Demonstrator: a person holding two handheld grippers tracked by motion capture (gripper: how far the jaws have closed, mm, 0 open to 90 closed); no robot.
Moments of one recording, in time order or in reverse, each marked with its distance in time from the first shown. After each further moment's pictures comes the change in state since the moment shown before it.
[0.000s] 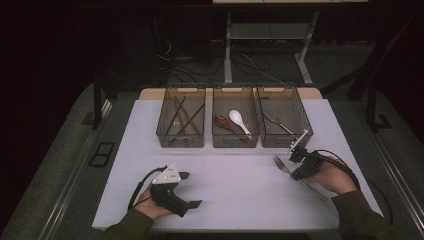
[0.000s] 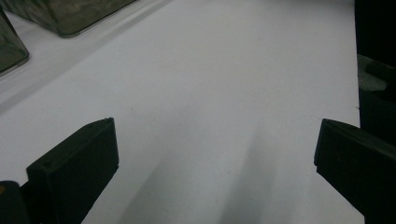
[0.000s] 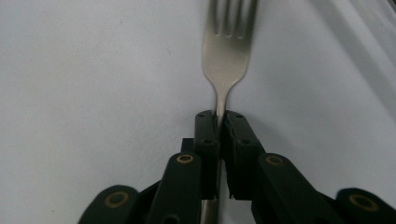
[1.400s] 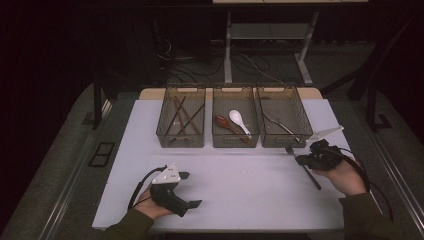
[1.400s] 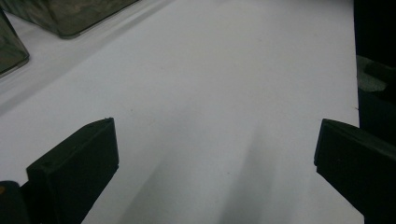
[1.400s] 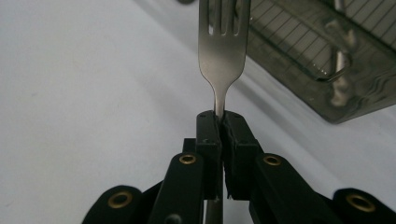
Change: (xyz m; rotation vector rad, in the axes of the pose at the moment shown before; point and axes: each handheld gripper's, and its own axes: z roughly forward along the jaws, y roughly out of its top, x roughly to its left) left arm 0.000 0.000 0.000 -0.001 -0.002 0.002; right arm -0.019 -0.032 -0.034 -0.422 -0.019 0.088
